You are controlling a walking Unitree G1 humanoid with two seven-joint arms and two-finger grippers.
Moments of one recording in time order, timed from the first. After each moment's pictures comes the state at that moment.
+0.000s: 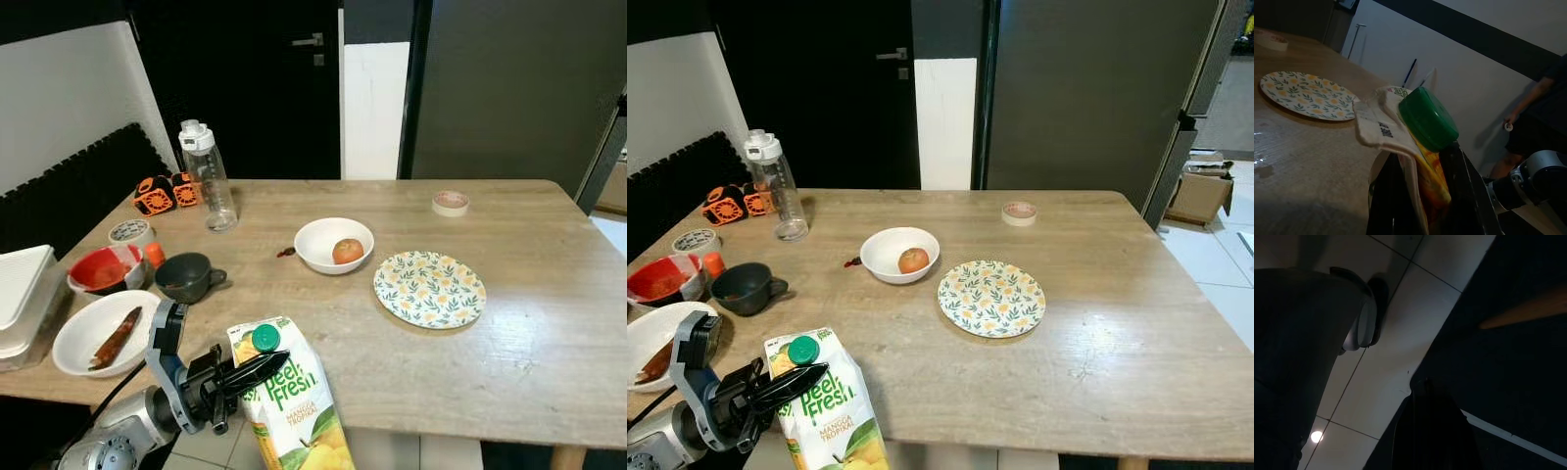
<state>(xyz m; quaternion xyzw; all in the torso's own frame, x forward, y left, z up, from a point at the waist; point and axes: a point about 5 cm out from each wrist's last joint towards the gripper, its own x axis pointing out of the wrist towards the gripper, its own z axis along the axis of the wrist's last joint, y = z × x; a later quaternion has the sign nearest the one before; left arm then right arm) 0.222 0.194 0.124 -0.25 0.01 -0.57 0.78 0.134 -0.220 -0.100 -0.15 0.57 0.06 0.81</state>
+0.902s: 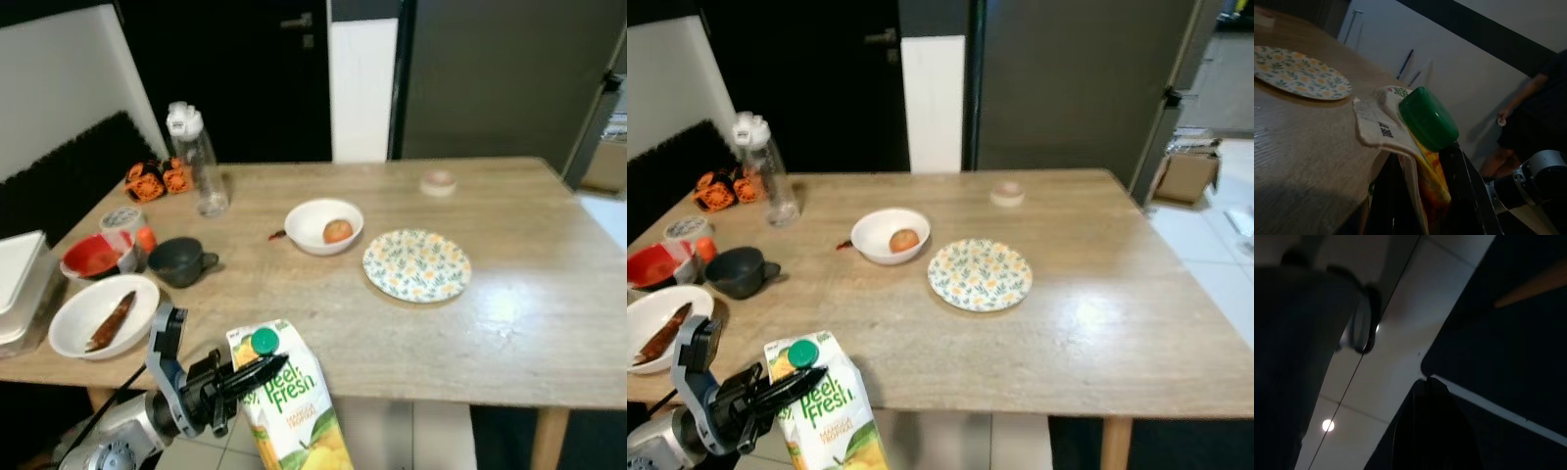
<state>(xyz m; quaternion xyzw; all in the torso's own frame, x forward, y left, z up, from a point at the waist) 0.223 0.195 0.122 -0.25 0.01 -0.57 0.78 0.135 -0.220 -0.099 -0.15 0.57 0.06 0.81</state>
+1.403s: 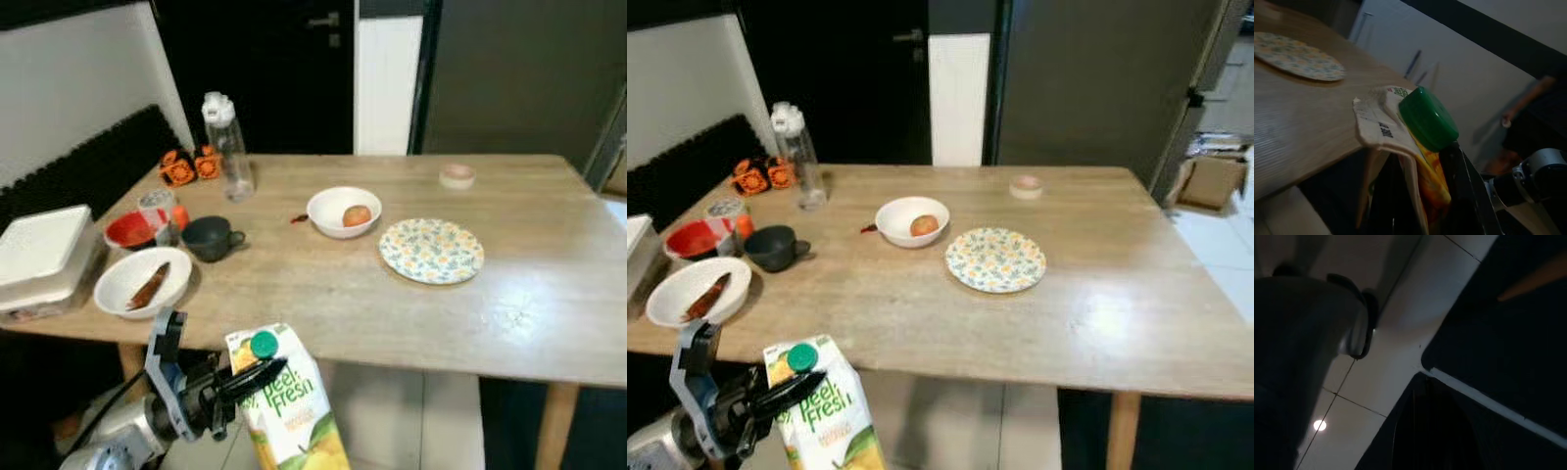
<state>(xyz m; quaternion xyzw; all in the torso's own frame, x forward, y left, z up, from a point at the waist) 0.220 0.196 0.118 -0.26 0.02 -0.56 0.79 0.134 -0.221 -0.100 -0.15 0.57 0.06 0.81</state>
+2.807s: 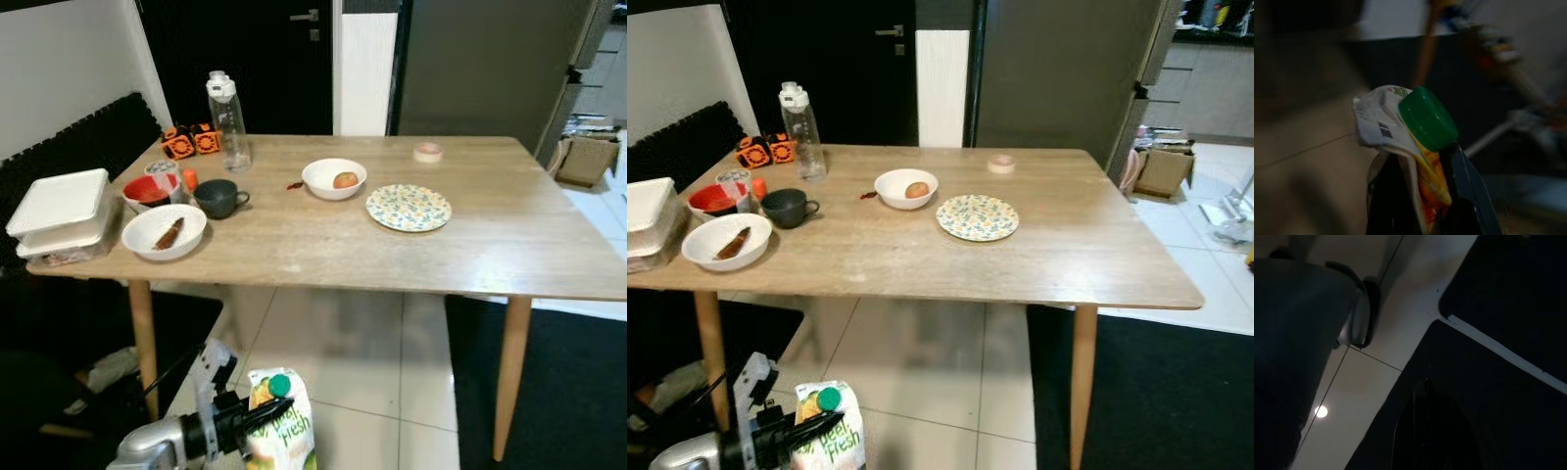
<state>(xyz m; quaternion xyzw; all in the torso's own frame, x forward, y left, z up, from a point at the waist) 0.235 0.196 0.030 -0.10 0.19 -0.43 0.88 0.132 -0.216 -0.101 -0.15 0.57 0.07 0.80</state>
